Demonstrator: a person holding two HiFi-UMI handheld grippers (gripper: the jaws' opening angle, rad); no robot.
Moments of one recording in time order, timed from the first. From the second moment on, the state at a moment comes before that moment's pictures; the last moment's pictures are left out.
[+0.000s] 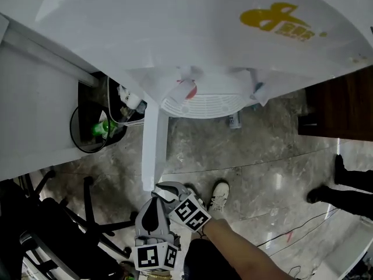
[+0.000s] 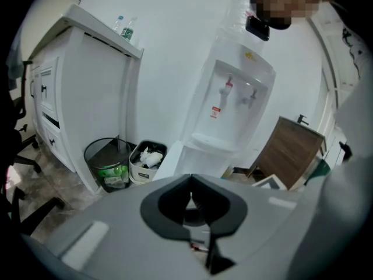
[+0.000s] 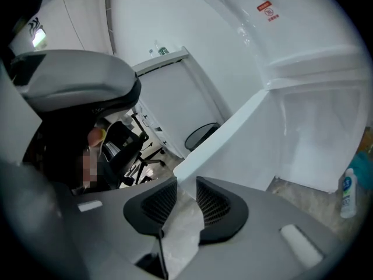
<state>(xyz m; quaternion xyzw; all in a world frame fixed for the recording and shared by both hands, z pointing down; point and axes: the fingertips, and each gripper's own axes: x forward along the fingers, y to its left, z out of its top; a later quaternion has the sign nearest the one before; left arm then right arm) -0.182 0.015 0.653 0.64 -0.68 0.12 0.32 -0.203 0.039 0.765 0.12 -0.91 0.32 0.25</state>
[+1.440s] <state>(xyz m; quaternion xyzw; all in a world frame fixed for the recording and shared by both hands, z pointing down) -0.058 0.009 0.345 0.75 -0.56 0.18 0.29 0.018 0.000 0.346 0.45 -0.84 0.26 0.17</state>
